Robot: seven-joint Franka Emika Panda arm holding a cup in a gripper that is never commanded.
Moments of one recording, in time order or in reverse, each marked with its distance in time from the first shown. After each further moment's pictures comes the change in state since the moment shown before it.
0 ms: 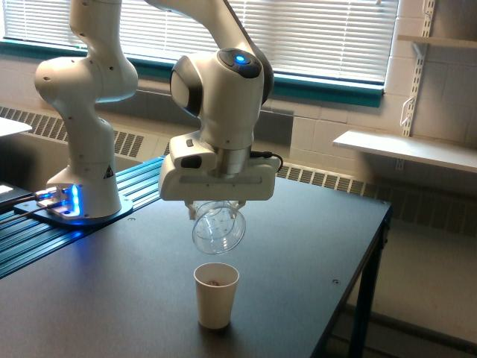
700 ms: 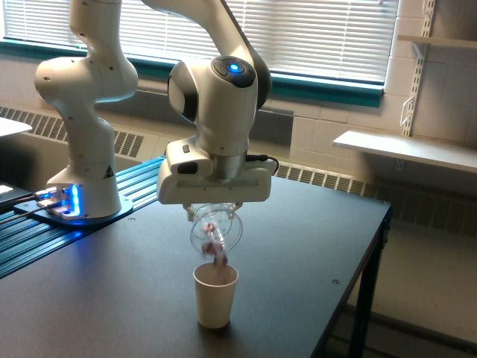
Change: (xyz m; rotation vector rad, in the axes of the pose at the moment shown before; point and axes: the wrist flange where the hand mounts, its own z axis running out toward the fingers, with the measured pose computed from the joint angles) arm -0.002 0.008 0.012 -0.009 -0.062 0.001
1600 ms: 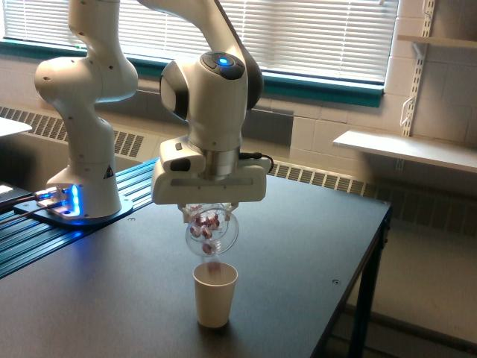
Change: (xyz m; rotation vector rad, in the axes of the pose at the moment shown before) arm 0.005 0.008 -0.001 0.057 0.037 0.009
